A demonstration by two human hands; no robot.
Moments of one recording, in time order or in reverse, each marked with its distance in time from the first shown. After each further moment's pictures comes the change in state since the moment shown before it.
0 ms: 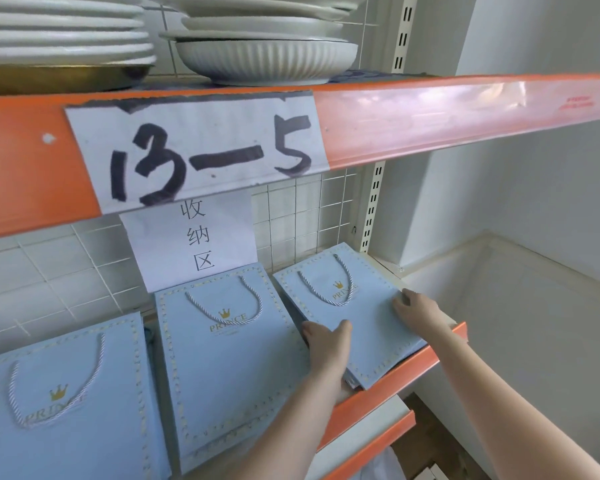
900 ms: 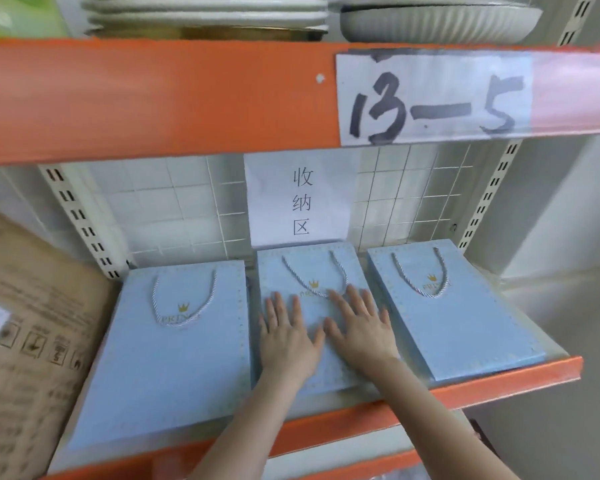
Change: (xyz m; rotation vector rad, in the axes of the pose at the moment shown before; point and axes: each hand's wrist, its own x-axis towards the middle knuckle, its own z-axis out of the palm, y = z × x) left_hand -0.001 -0.077 -0.158 1.133 0.433 0.205; right_hand -0.117 -0.145 0.123 -0.310 -0.151 -0.649
